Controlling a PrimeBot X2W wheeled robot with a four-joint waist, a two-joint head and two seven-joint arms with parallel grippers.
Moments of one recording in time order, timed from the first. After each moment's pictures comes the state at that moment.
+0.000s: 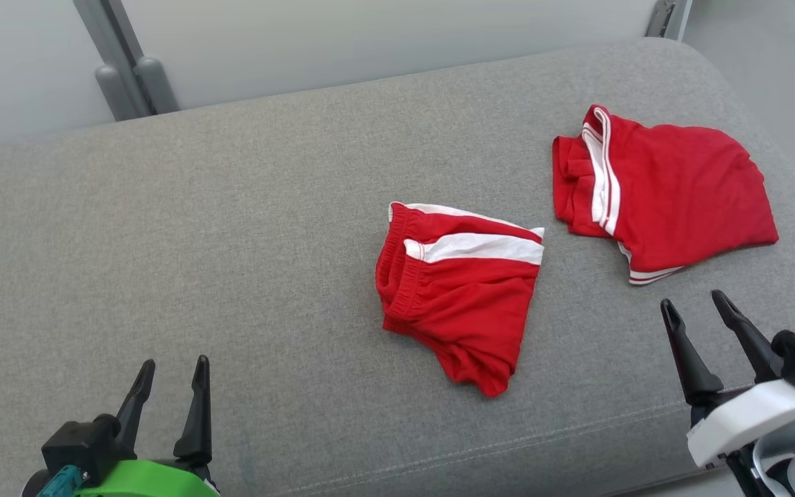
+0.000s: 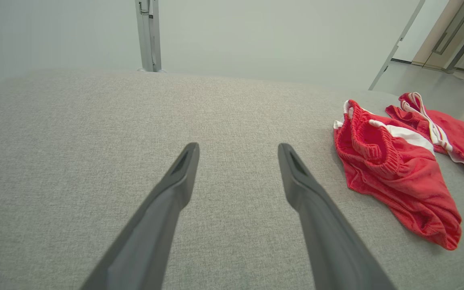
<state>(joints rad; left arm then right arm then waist) 0.10 0.25 -0.30 0.02 -0.57 0.09 -0.24 0.11 -0.44 0.33 -0.05 0.50 -0.12 -0.14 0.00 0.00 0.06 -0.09</state>
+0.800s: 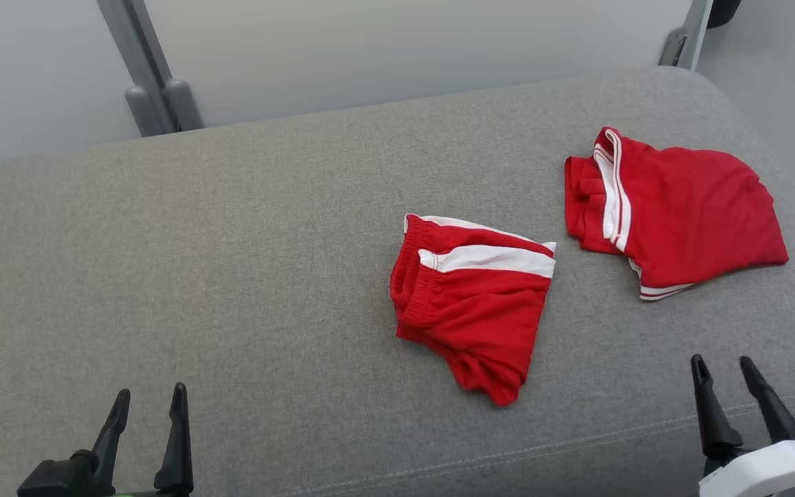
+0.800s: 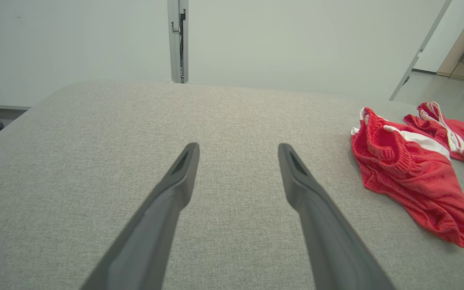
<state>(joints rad) 0.21 0.26 -0.25 -0.05 -0.53 0.10 -0.25 0.26 -0.36 0.22 0.02 0.52 -0.12 -0.24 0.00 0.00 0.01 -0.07</state>
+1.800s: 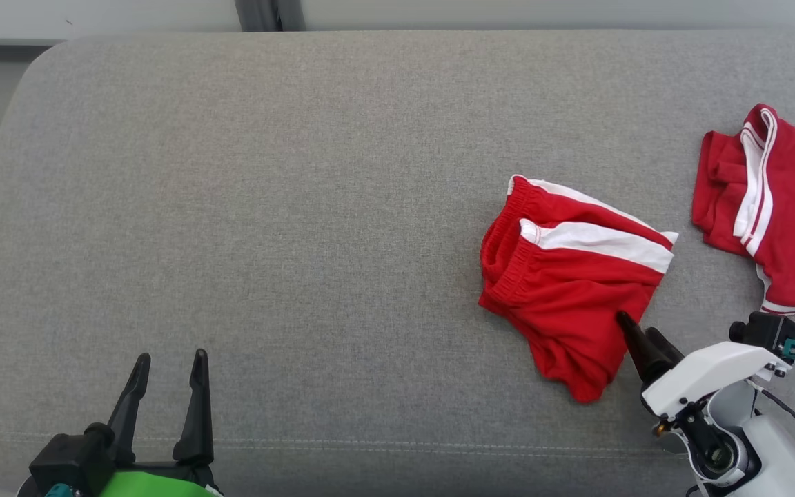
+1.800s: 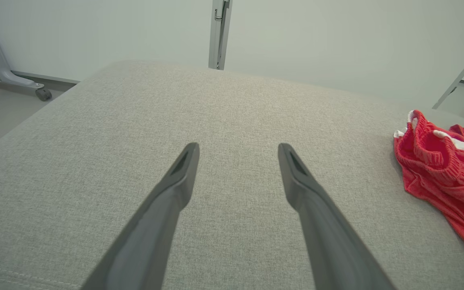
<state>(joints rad) 0.16 0.24 -0.27 -0.12 -0.53 0.11 -0.25 -0.07 -0.20 0.23 0.35 0.92 -0.02 0.08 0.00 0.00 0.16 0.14</state>
